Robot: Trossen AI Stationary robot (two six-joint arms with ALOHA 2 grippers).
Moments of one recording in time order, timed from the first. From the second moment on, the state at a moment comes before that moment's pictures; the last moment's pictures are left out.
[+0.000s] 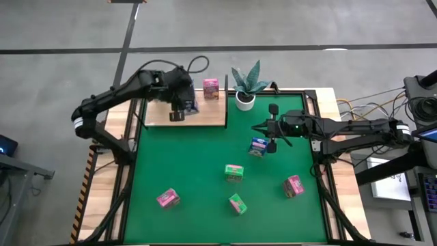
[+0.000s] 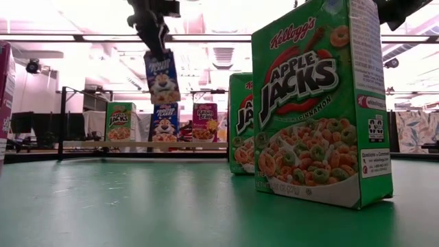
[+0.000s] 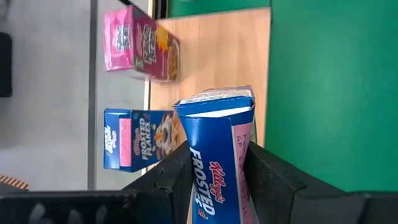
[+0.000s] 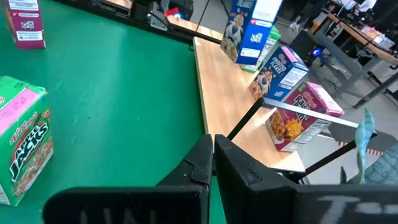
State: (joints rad) left arm 0.42 1.50 1.65 -1.23 -0.21 0.47; right arm -0.15 0.98 0.63 0.00 0.05 -0.38
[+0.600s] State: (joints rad) left arm 0.58 1.70 1.65 -1.22 -0.14 0.67; right arm -0.15 1.07 0.63 0.04 0.05 -0.40
